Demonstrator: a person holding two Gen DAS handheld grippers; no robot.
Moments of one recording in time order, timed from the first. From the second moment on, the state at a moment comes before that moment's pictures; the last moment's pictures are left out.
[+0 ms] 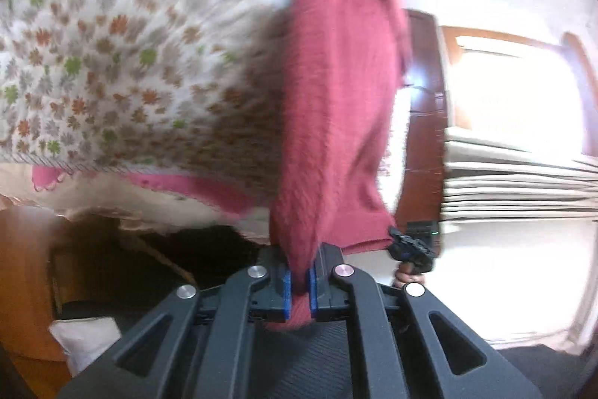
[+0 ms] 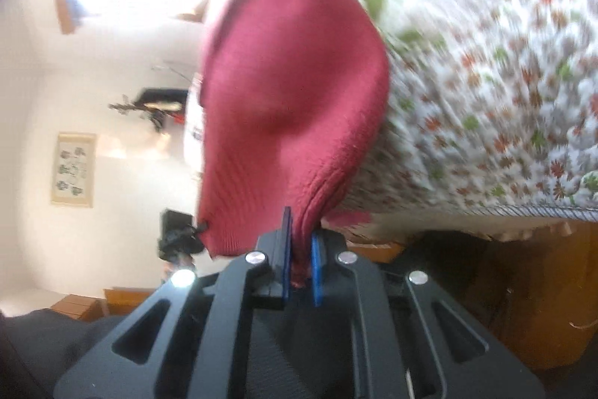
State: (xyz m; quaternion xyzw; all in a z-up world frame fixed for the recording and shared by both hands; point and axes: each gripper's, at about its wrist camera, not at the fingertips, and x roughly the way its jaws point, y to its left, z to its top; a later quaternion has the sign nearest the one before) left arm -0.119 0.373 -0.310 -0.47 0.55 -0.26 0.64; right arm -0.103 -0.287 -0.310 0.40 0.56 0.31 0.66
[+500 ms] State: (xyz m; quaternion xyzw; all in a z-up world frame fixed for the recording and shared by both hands) left arm -0.008 0.397 -0.262 -0.66 0.37 -0.24 0.61; right arm 0.048 -0.295 -0.231 0.47 0.45 0.34 0.68
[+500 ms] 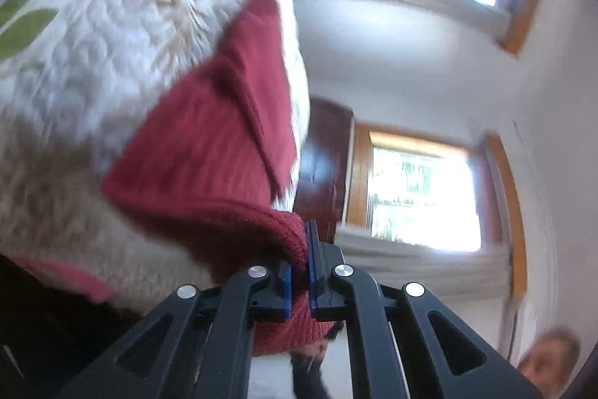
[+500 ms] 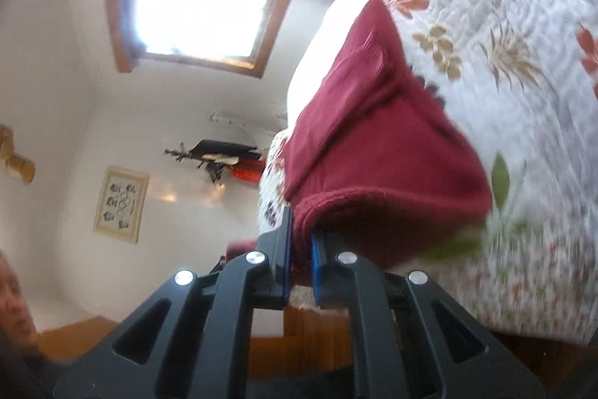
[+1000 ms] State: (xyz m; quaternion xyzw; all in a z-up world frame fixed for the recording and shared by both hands) left arm 0.072 0.402 -0.311 -0.76 0.36 -0.10 0.53; right arm 0.155 -0.287 -0.299 0.47 0.55 0.26 0.64
